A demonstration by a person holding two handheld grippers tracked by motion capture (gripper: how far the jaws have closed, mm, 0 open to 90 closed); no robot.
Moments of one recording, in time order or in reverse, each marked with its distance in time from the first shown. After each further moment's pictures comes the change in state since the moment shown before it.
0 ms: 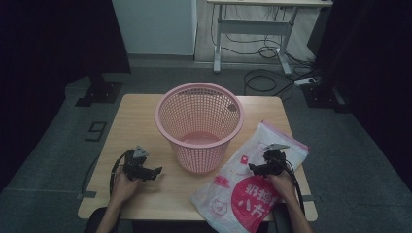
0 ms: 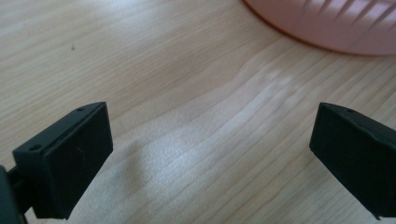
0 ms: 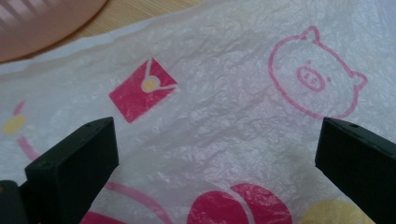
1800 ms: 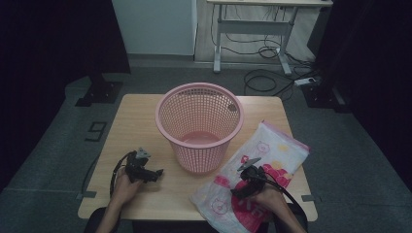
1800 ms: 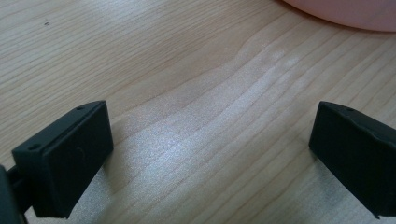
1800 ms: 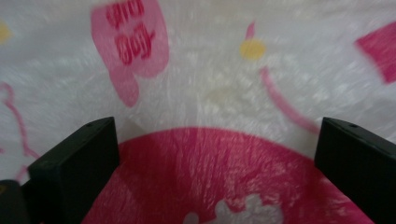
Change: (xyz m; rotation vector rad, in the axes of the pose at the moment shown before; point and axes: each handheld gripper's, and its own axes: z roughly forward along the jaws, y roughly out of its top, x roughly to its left) left arm 0.000 -0.004 0.011 0.045 -0.026 0.001; right arm 0.093 -0.005 -0.005 0.253 0.183 -0.231
